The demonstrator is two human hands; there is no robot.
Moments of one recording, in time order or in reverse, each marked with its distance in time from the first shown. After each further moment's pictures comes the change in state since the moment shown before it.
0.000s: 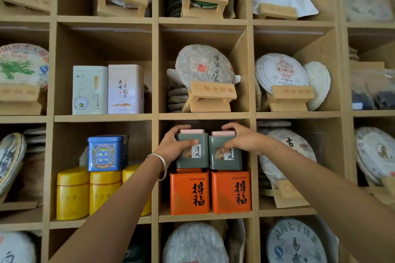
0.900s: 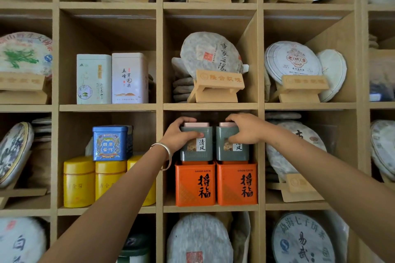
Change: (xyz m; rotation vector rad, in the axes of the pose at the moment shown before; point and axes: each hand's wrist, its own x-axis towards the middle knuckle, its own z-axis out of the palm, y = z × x) left_hand 0.003 0.005 0.001 0.115 0.041 -0.020; right_hand 0.005 -0.016 0.000 -0.693 0.085 -0.226
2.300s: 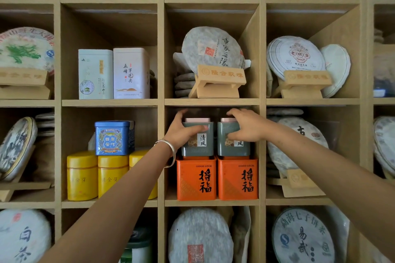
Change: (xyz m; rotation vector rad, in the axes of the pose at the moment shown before) left_hand 0.003 -0.009 0.006 -0.067 0.045 -0.005; right_hand -0.007 -0.002 0.004 0.007 0.009 0.017
